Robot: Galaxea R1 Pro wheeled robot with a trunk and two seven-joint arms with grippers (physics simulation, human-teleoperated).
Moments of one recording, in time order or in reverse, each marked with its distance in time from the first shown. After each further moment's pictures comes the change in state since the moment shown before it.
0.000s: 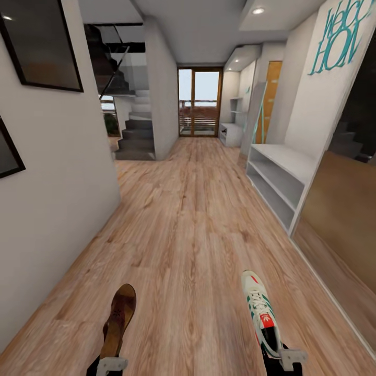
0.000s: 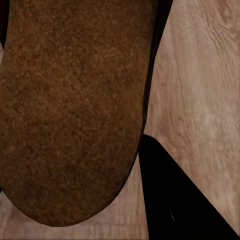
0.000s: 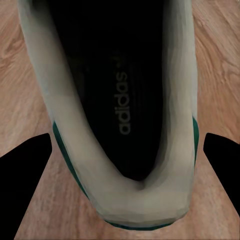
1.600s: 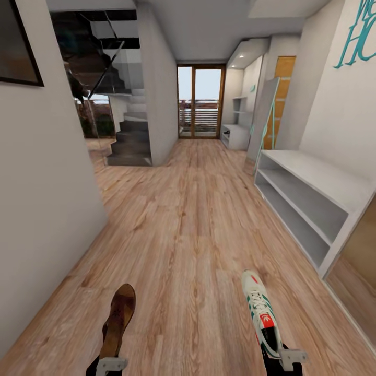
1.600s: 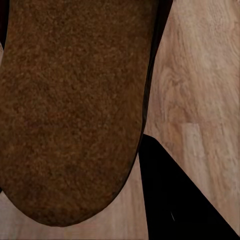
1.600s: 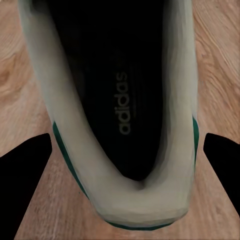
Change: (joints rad) left arm 0.000 0.003 0.000 0.001 0.001 0.000 0.000; right arm 0.000 0.000 0.000 0.000 0.000 0.000 0.000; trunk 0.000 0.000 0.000
